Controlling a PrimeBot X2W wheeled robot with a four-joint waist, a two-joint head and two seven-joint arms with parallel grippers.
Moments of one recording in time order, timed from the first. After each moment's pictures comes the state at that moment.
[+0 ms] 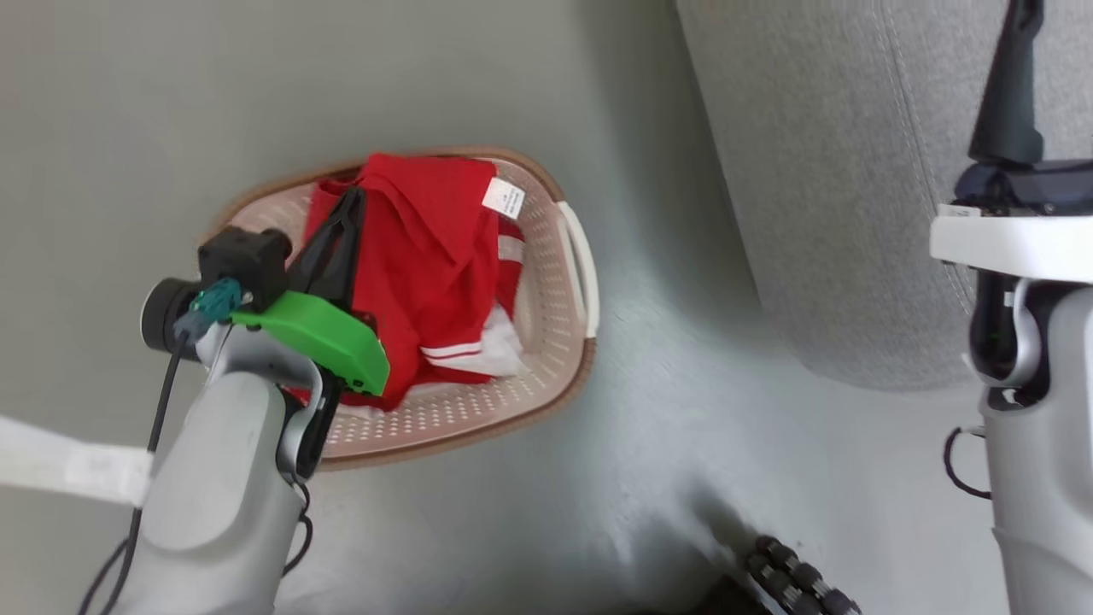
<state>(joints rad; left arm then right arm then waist) -0.52 0.10 -0.36 0.41 -0.37 -0.12 -0.14 -0.39 -0.09 0.02 -0.14 0.13 -0.08 -0.26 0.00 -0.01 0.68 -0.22</state>
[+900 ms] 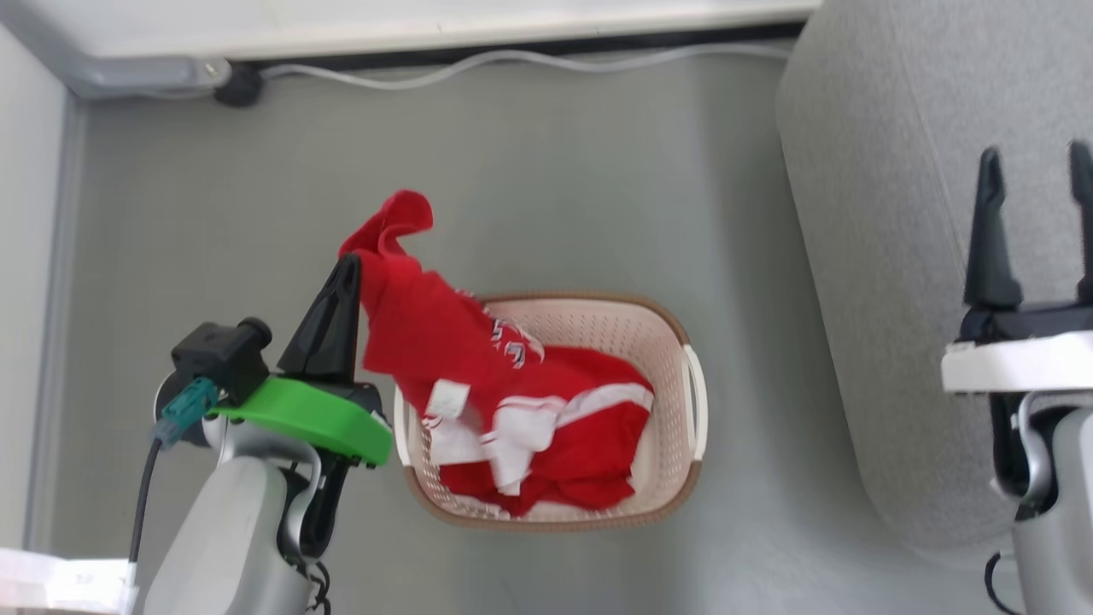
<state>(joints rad) -0.33 0.08 -0.31 0.28 -0.47 -0.12 -0.24 -0.16 -0.16 -0.04 -0.07 0.10 -0.01 -0.26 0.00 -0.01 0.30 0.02</state>
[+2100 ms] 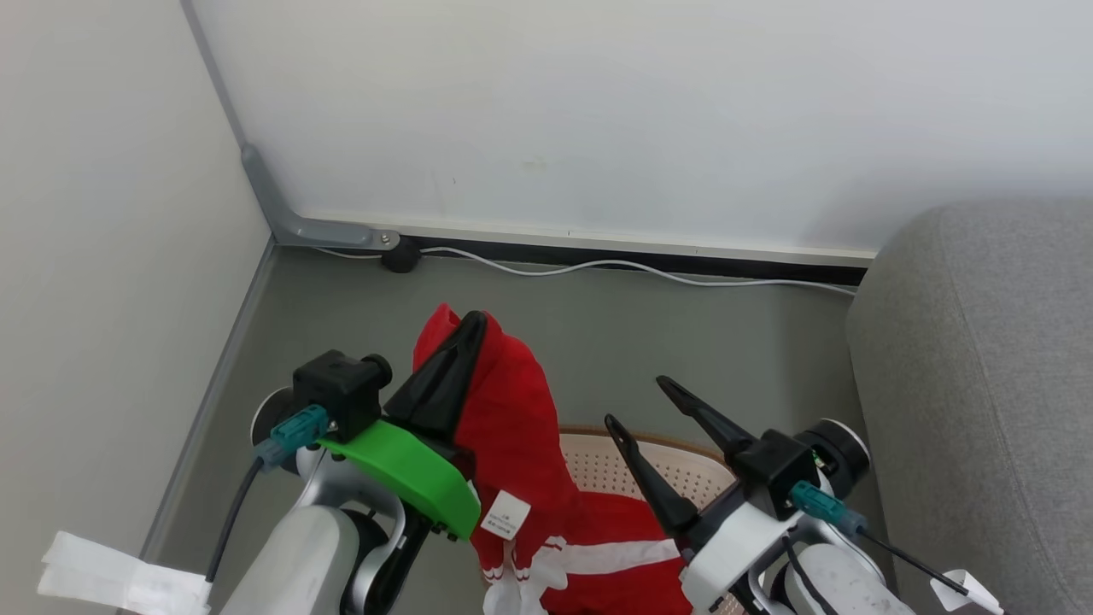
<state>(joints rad) -0.22 0.09 -0.46 0.02 -0.48 -0.11 -0.03 -0.07 -0.07 0.50 0.20 0.06 0.12 -0.24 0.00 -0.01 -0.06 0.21</state>
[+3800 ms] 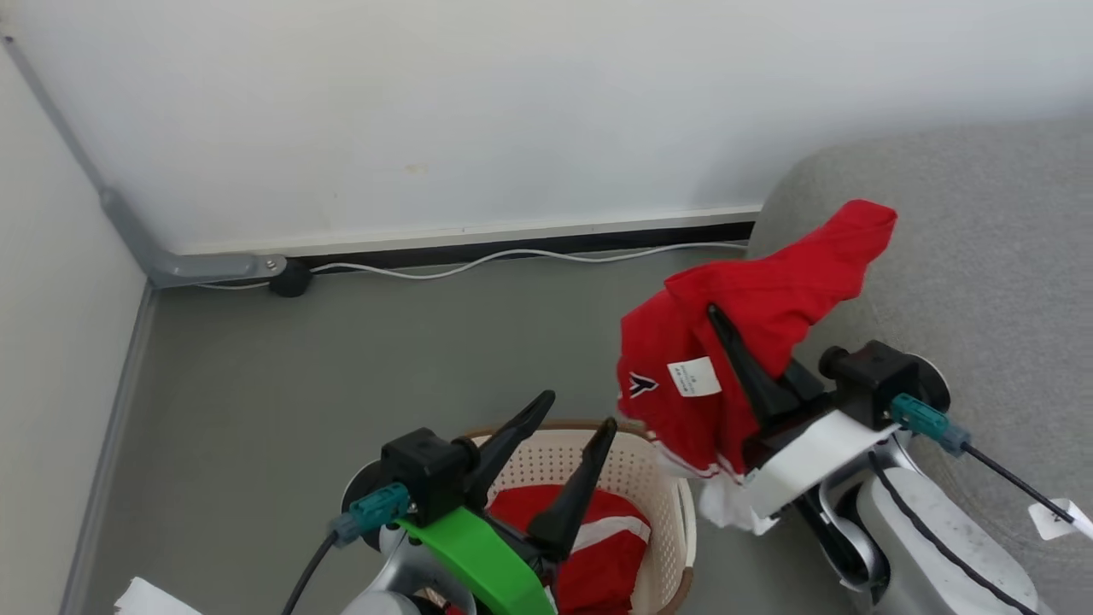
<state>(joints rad) -0.09 0.09 -0.62 -0.14 -0.55 -0.07 0.03 -0.20 -0.21 0.53 0.16 0.33 0.03 -0.23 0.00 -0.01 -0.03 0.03</state>
